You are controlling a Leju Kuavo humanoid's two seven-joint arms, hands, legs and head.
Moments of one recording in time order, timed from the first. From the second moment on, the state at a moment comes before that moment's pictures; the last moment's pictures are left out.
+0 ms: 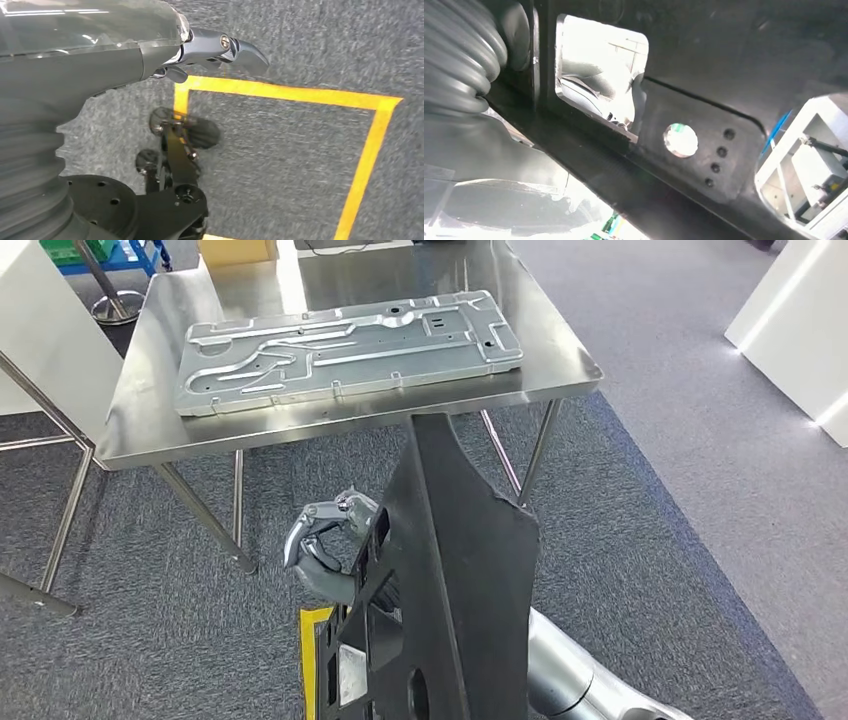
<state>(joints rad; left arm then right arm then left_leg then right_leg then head) -0.06 0.08 -0.48 -0.15 0.92 0.03 -0.47 -0.53 0.06 0.77 -1.50 -0.05 0.18 -0.39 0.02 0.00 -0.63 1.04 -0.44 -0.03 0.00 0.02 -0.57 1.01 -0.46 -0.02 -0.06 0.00</state>
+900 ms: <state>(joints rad) -0.06 0.08 -0.49 -0.15 0.91 0.03 -0.50 -0.54 0.06 0.77 -1.50 -0.06 0.17 -0.40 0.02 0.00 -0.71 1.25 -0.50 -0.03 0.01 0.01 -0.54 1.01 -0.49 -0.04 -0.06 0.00</state>
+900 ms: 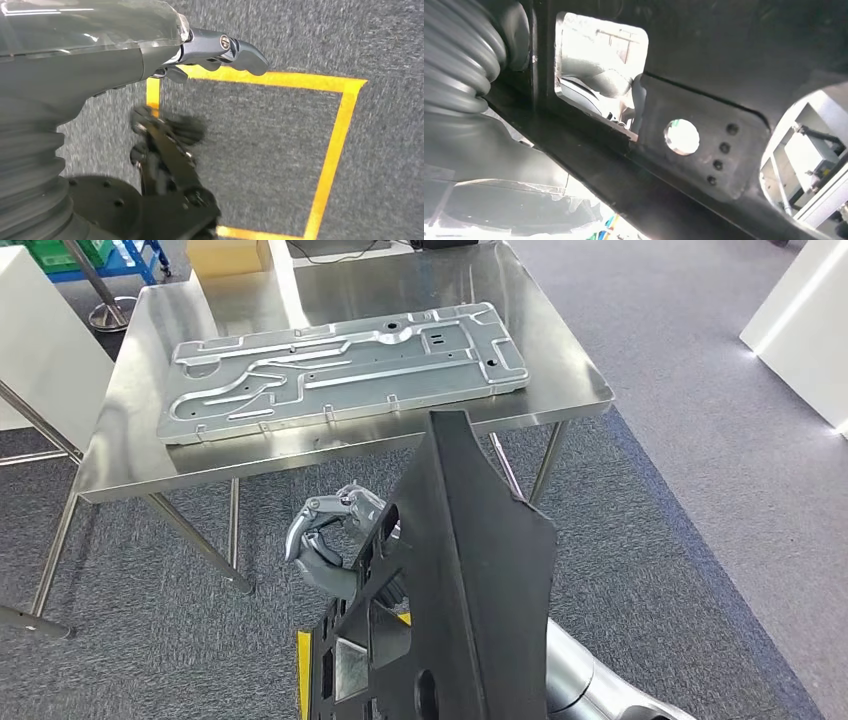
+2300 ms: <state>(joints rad) -0.05 0.06 -0.56 -0.15 0.89 0.04 -0.45 -0.50 0.04 0.74 -1.50 -0.03 0.14 -0.42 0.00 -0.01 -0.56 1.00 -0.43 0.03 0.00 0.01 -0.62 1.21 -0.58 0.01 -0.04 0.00</state>
